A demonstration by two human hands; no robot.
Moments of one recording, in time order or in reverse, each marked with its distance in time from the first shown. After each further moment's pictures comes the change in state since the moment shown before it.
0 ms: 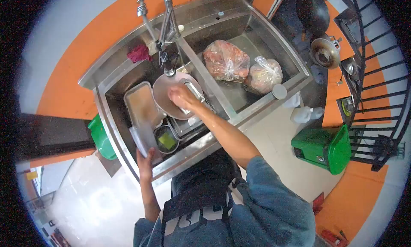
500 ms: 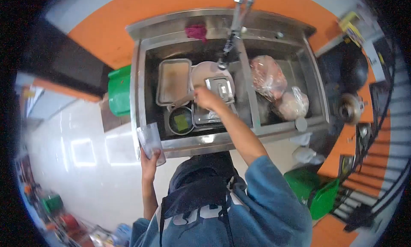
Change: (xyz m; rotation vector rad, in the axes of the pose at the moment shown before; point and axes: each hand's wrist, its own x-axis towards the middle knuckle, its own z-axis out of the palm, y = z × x) left_hand -0.110 -0.010 -0.046 -0.119 0.265 -0.124; right_hand -0.001 -0.002 0.078 -0.471 -0.496 0.048
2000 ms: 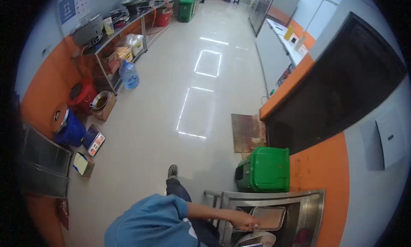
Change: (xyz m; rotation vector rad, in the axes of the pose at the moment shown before) left_hand 0.033 -0.016 -0.046 0.105 -0.002 0.790; right_hand -0.045 -0.140 0.056 -0.452 0.116 -0.298
